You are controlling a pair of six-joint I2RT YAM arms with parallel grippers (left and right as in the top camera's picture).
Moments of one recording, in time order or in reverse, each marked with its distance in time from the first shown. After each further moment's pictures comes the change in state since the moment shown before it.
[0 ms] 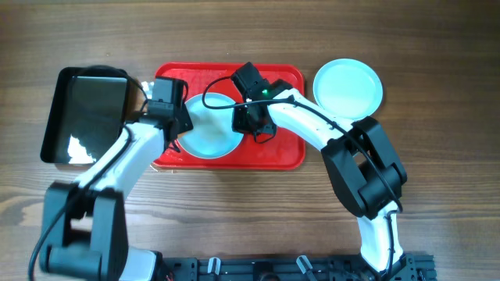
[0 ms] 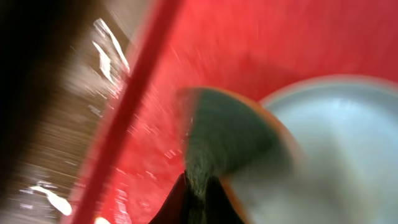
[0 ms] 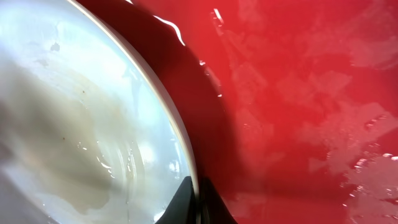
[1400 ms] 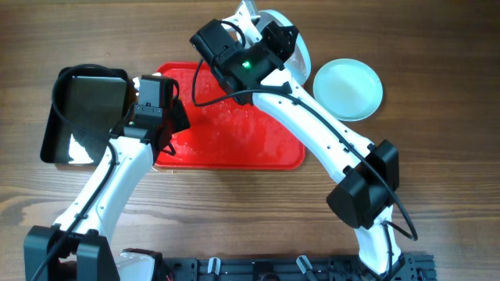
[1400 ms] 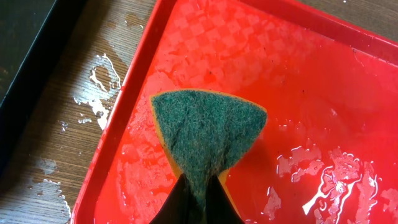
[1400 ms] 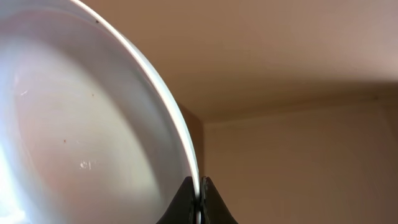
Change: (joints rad) left arm 0.008 -0.169 -0.004 -0.063 0.095 0.015; right arm 0.120 -0.016 0.588 -0.395 1.468 -0.881
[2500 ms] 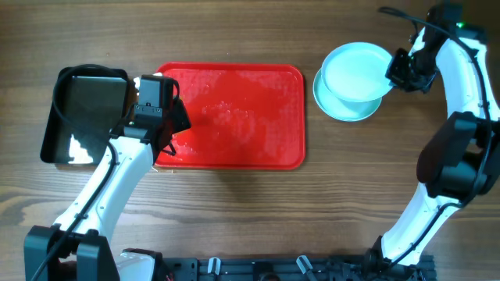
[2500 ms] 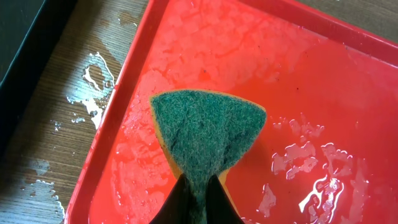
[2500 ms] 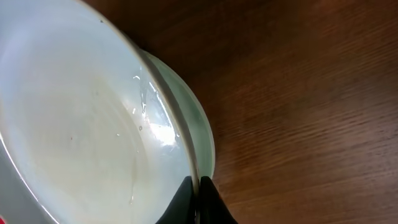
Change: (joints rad) left arm 0.000 0.000 0.000 0.003 0.019 0.000; right arm -0.968 -0.017 -0.298 -0.030 -1.415 0.421
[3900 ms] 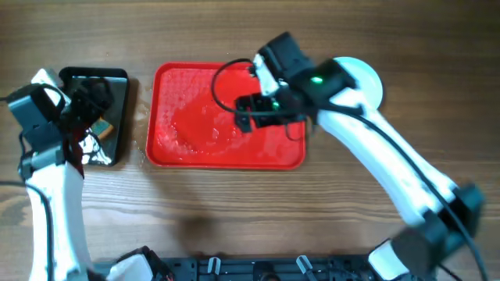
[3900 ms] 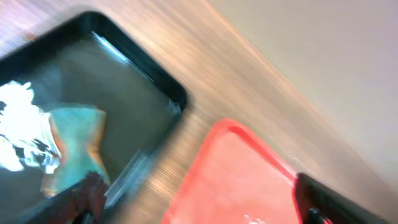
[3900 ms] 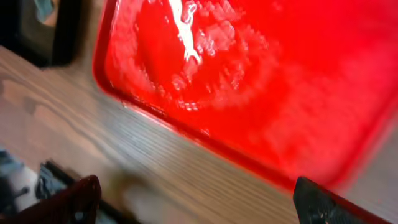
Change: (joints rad) left arm 0.598 -0.176 -0.001 0.131 0.472 -0.013; right arm 0.813 -0.411 -0.169 -0.022 -0.137 0.087
